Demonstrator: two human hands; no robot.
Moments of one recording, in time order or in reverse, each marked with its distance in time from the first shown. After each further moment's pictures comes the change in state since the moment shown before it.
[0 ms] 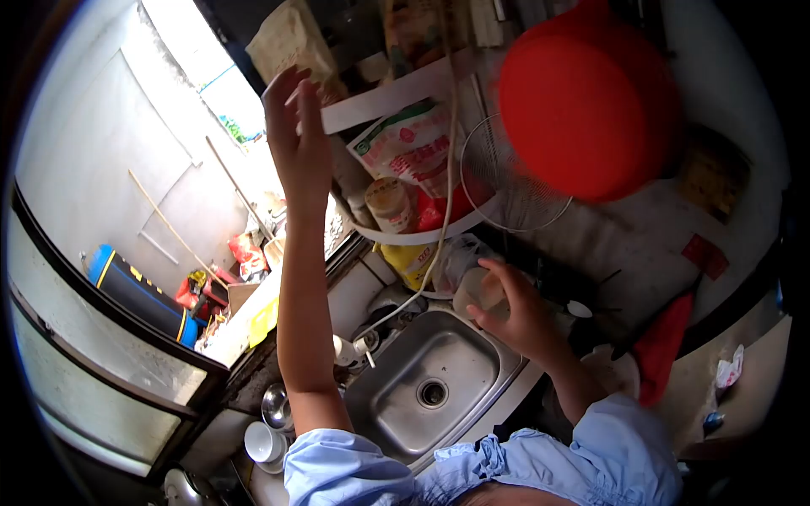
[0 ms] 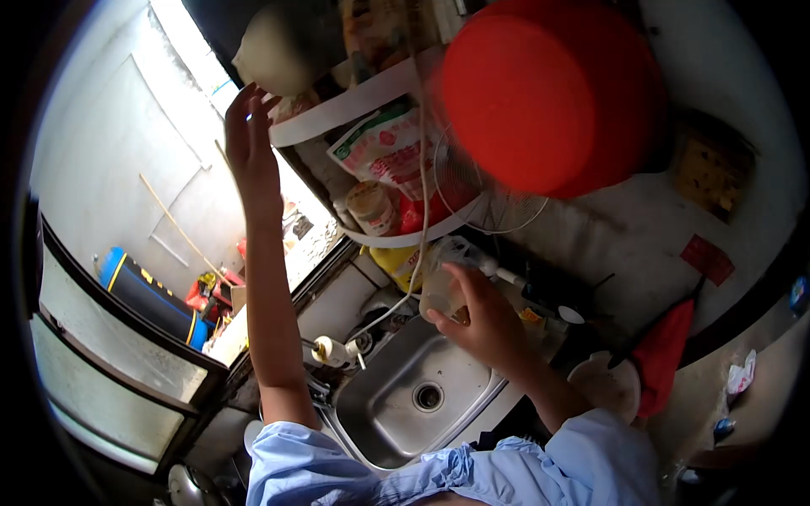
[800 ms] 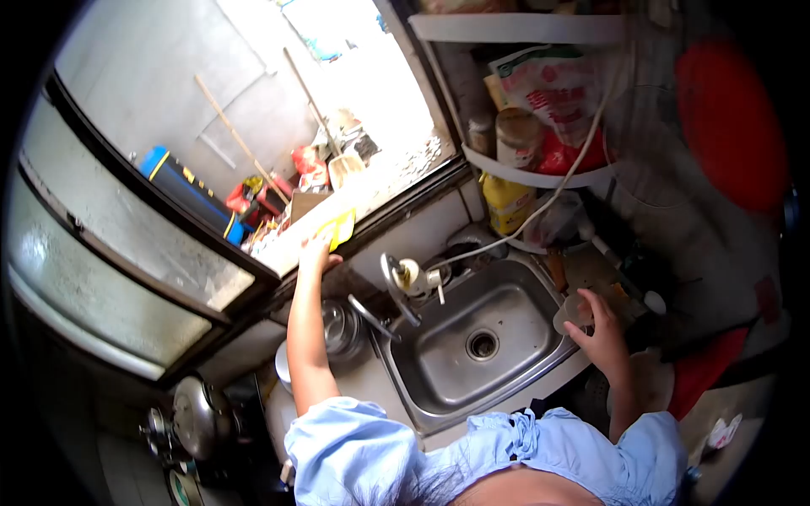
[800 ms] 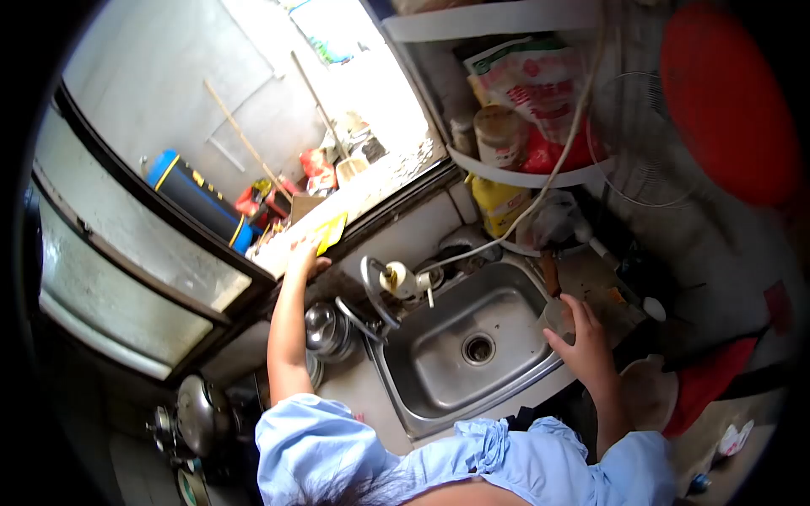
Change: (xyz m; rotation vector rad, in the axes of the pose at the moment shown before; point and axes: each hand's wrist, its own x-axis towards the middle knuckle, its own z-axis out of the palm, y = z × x) left_hand -0.221 -0.158 -0.353 1.471 -1.223 -0.516; right_hand -0.076 0.025 0.037 -0.048 -0.302 0.323
